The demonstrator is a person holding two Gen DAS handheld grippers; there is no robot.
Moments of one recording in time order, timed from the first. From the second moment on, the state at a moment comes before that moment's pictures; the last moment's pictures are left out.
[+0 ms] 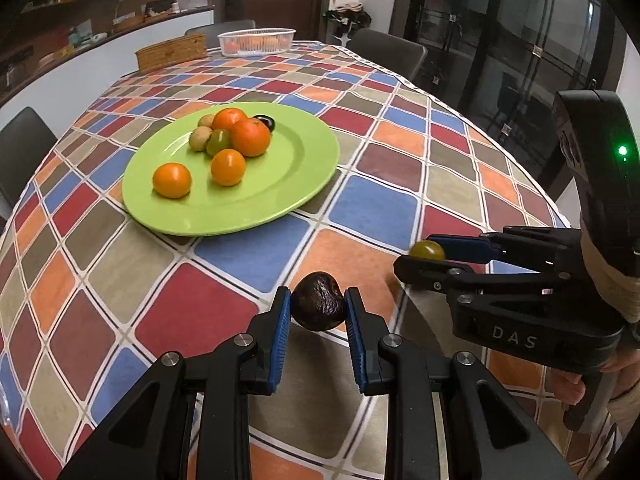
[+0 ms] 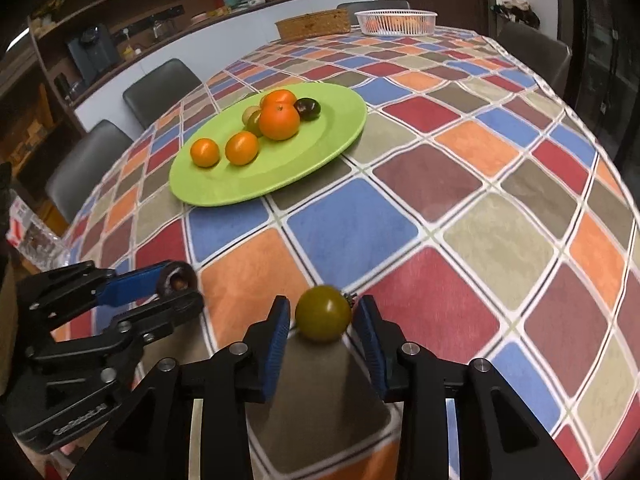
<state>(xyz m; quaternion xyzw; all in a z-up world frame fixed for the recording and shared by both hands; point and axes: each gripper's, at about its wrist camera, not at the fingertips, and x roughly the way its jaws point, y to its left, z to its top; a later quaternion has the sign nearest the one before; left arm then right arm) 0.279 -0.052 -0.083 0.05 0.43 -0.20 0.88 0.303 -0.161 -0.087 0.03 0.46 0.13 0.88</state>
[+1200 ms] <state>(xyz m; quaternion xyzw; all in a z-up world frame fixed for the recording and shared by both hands) 0.350 -0.011 -0.061 0.02 0.40 -0.16 0.90 0.369 -0.118 -0.040 0.01 0.40 0.17 0.90</state>
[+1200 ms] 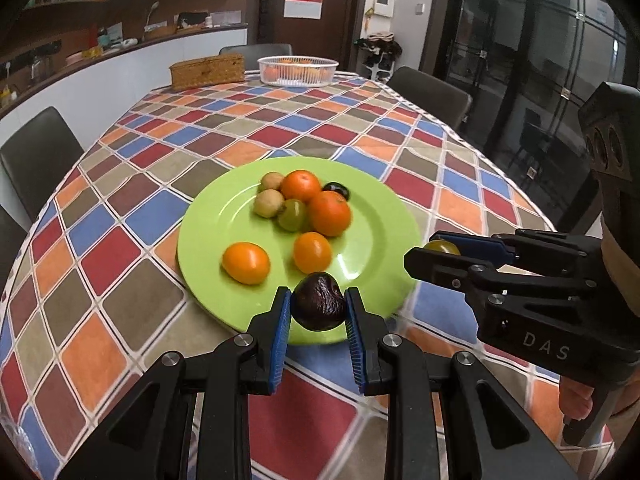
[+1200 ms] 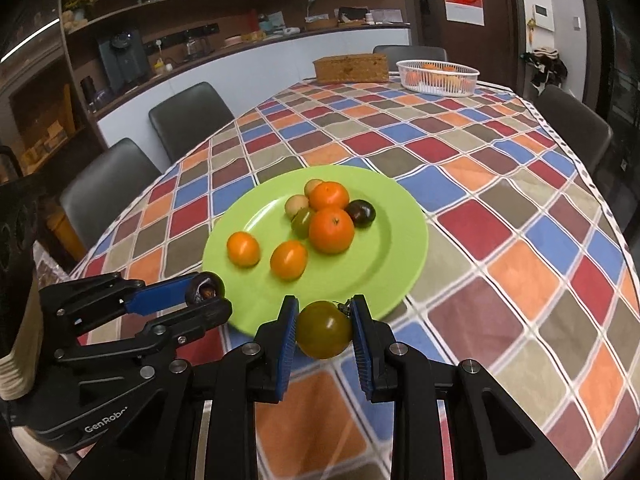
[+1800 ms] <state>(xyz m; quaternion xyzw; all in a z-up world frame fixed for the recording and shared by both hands) 0.342 0.000 -0.051 0.03 0.38 -0.12 0.92 0.382 -0.119 -0.045 0.01 0.40 0.14 0.91</state>
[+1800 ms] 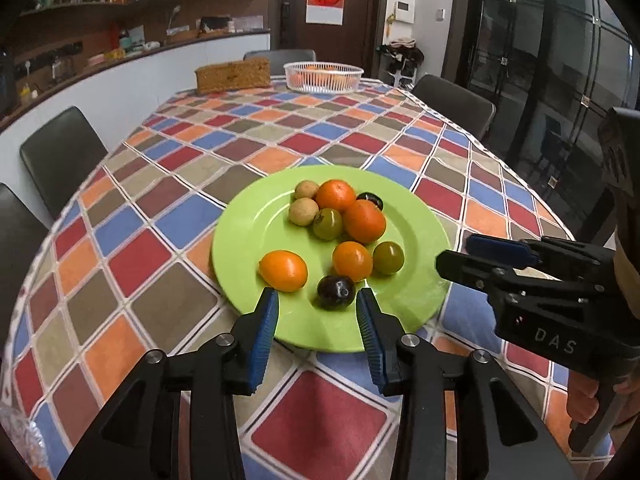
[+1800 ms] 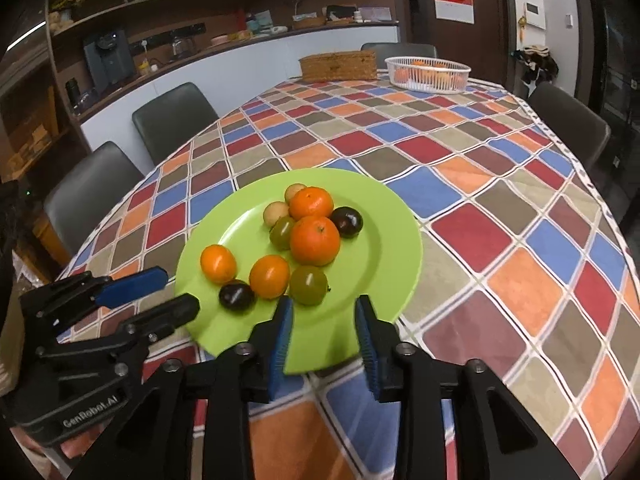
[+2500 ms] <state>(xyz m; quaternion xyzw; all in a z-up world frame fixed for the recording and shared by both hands) 0.216 -0.009 0.007 0.04 0.31 -0.09 0.95 0.242 -0.147 0.008 0.02 0.34 0.10 0.93</state>
